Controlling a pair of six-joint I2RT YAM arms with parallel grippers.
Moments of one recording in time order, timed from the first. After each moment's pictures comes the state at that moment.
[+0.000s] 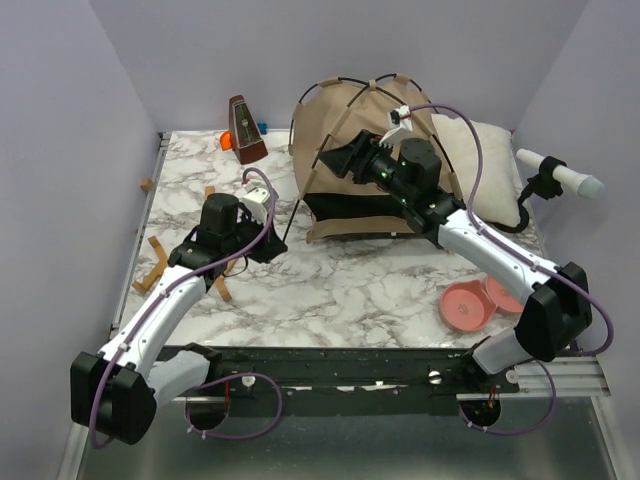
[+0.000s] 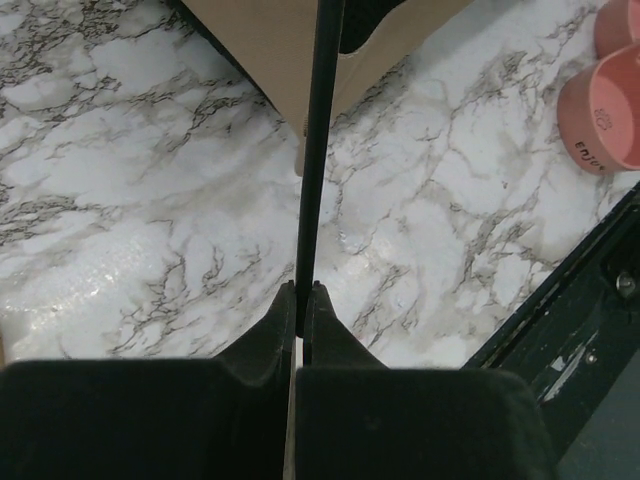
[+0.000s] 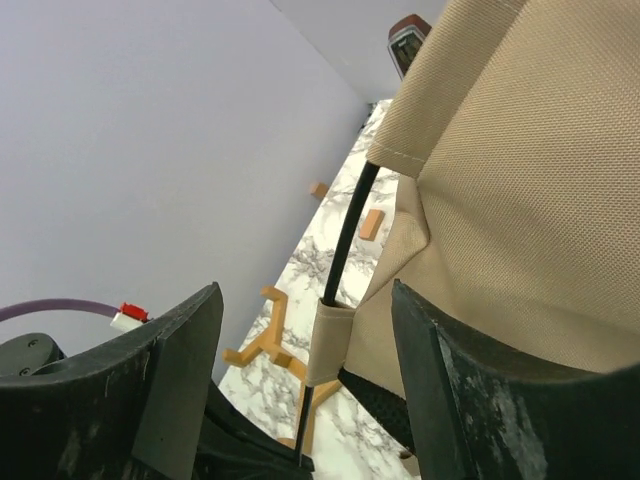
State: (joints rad) left arm -0.33 1.06 0.81 -0.38 0.47 -0.12; right arm 0.61 1.52 1.25 0.26 -0.13 0.72
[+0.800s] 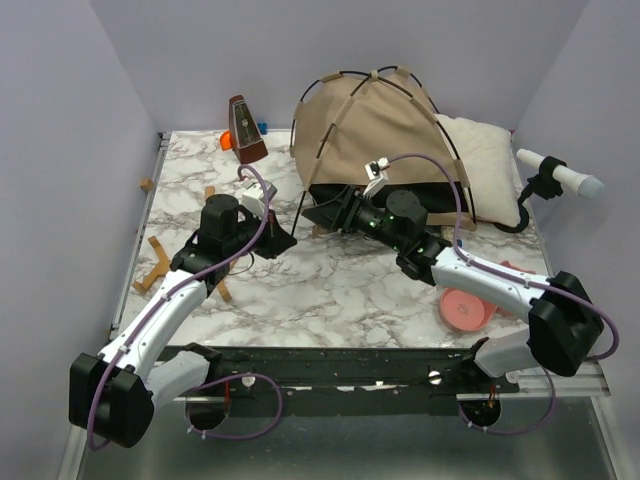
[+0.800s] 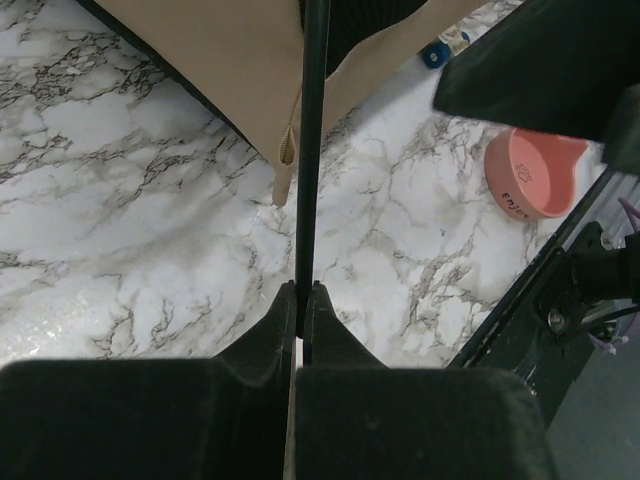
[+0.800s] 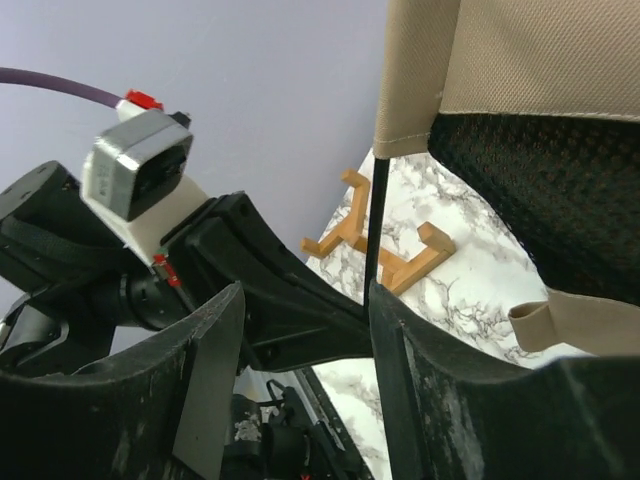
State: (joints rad) left arm -0.35 1.03 0.77 -0.19 0.52 -0.29; right arm 0.76 1.38 0.91 0.46 -0.18 0.85
